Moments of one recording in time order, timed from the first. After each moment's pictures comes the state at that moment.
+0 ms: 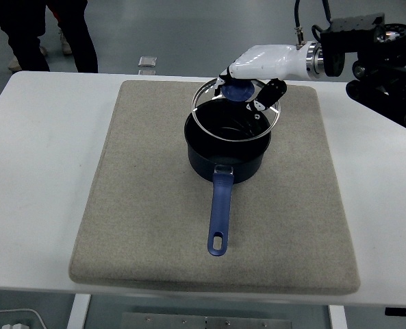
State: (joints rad) left arm -0.01 0.00 -0.13 -0.15 0.08 -0.04 -0.03; right arm 1.53 -0.29 -0.14 0.83 -1.45 0.13 0.50
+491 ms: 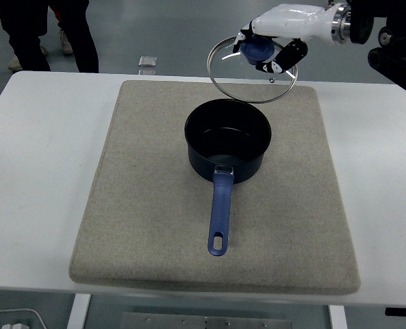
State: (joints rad) left arm -0.01 0.00 -0.13 -0.15 0.08 -0.04 -0.03; right arm 1.57 -0.30 -0.14 0.68 -1.36 0.12 0.51
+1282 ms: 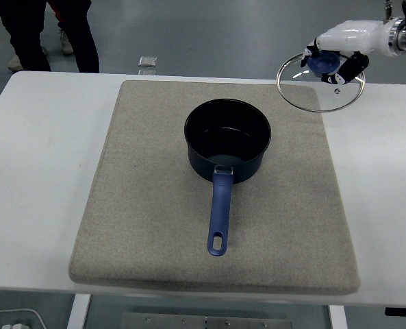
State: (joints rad) left arm -0.01 0.00 -0.13 -0.15 0.08 -0.04 -0.03; right arm 1.54 -0.39 -0.33 0.58 -1.39 0.16 0.54
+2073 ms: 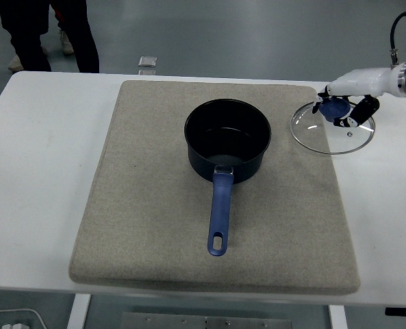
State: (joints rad) left arm -0.01 0.00 -0.13 -0.15 0.08 -0.04 -0.03; right arm 1.44 -0.44 -0.39 0.62 -1.36 0.19 0.61
